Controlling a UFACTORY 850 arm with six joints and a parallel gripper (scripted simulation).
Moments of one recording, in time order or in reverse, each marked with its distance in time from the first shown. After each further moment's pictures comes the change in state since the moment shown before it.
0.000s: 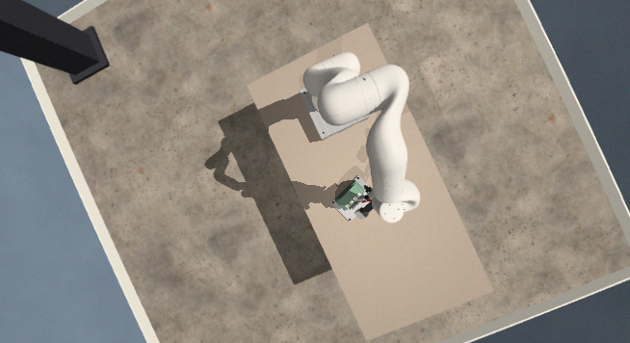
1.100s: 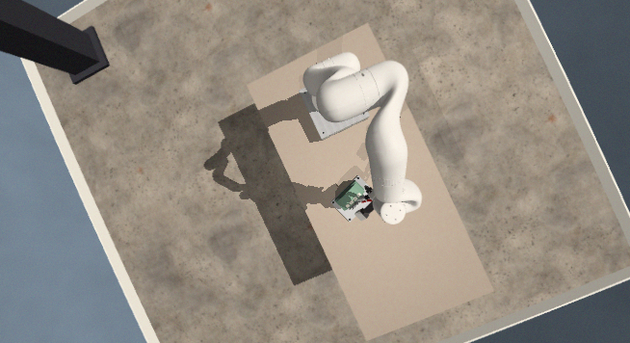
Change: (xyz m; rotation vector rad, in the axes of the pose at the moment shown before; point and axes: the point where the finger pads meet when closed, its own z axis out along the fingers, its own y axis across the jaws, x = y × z) arm 0.000 0.000 -0.017 0.000 0.000 0.000
